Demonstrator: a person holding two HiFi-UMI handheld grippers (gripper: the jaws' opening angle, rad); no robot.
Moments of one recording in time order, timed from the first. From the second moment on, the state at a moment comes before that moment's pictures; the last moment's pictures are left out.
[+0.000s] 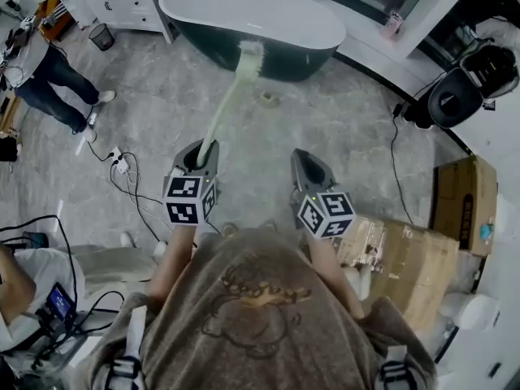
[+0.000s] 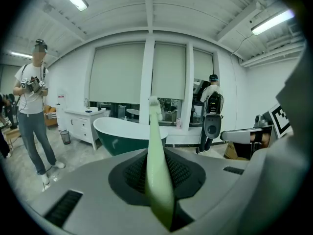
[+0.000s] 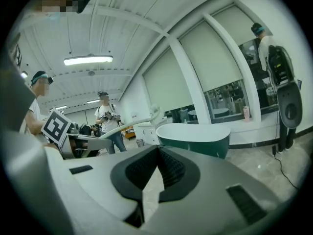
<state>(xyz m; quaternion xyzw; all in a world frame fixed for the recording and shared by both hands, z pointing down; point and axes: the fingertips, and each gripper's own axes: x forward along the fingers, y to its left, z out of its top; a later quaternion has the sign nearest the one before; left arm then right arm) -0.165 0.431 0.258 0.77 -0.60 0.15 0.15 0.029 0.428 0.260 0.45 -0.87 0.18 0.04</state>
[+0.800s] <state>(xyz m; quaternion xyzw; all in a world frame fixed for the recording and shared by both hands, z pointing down) -0.120 0.399 0.276 0.75 -0.63 0.14 0.16 0.076 0.391 0.280 0.41 -0.89 0.19 0.05</state>
